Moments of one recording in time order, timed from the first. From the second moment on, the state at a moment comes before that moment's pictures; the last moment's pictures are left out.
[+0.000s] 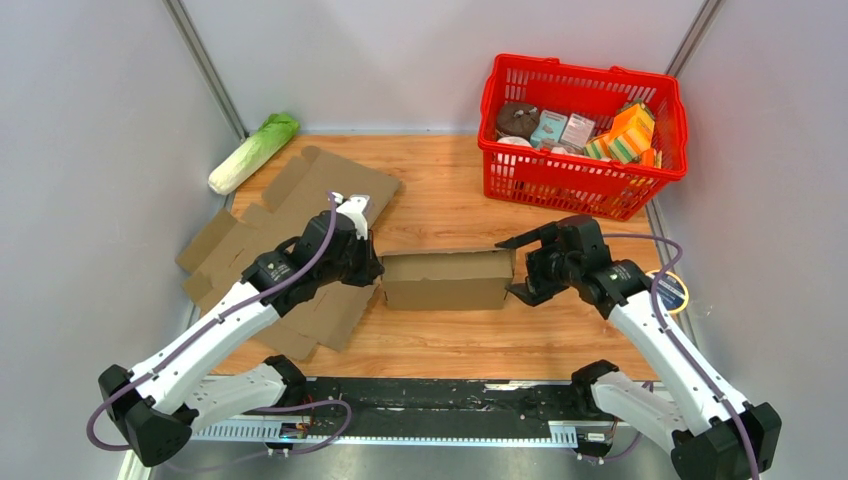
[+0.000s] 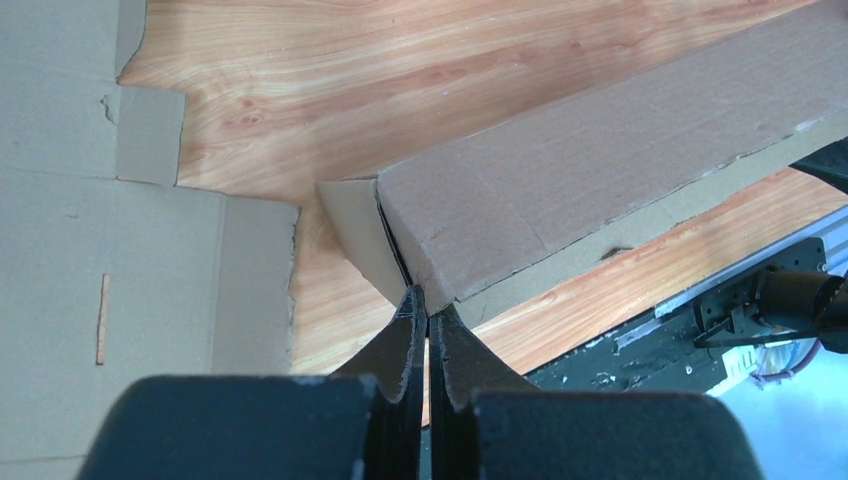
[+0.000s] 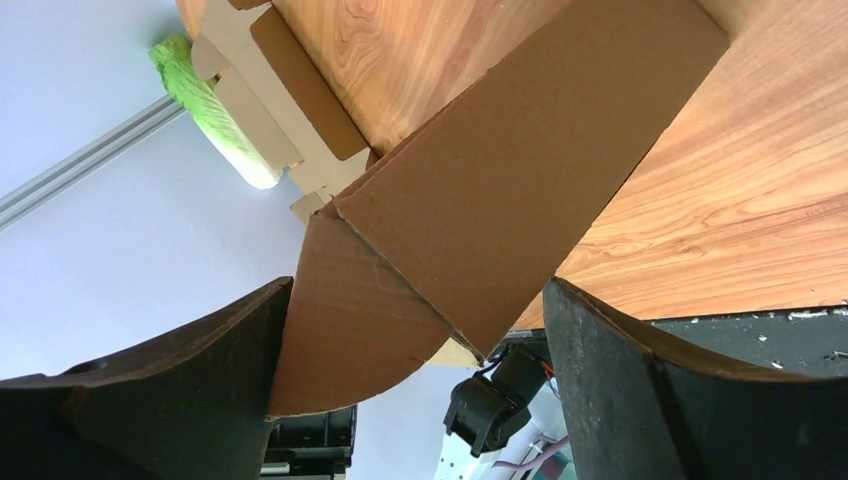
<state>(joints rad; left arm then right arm) -0.71 0.98 0.97 -0.69 -0.03 -0.50 0.40 0.93 0.83 -0.71 -0.18 1.61</state>
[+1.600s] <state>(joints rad) -0.52 0.96 0.71 -0.11 0.52 -0.59 0.42 0.96 0.70 -0.39 -0.19 1.52</state>
